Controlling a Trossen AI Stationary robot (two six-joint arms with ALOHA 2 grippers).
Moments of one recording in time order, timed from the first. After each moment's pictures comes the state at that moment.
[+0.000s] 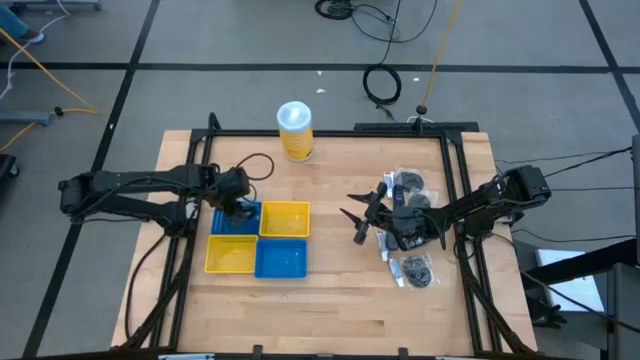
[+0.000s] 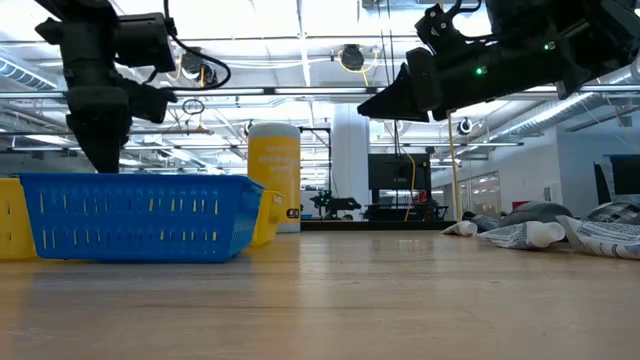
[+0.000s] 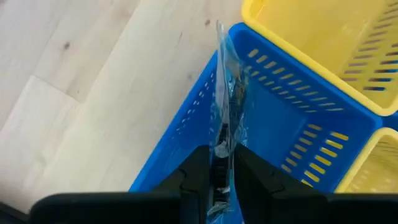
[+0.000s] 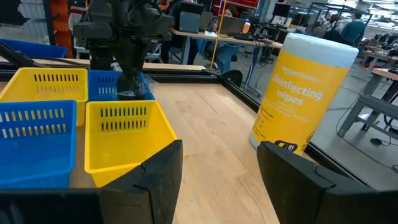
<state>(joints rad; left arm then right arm) 0.26 1.04 0.66 -0.93 0.02 -0.30 0.17 1.53 0.50 0.92 0.62 -0.09</state>
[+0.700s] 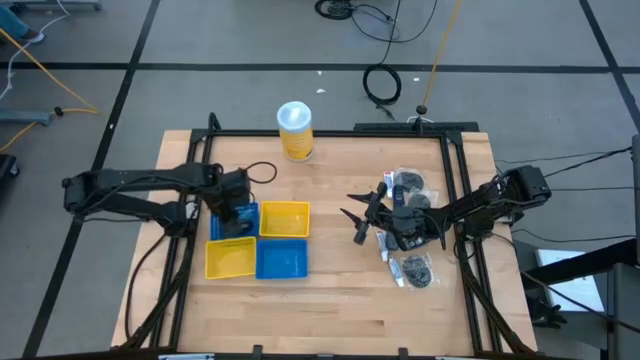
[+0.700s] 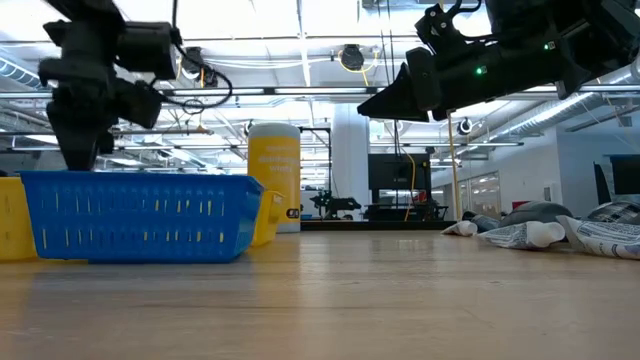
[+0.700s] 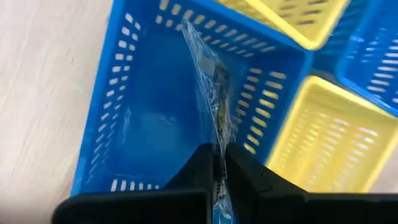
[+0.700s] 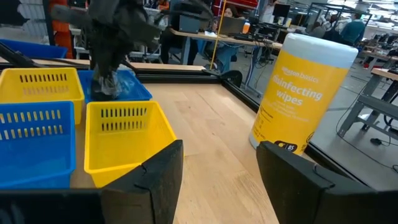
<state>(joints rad) 0.27 1.10 0.70 -1.05 0.28 -0.25 0.17 1.53 0.50 0.92 0.62 -0.09</state>
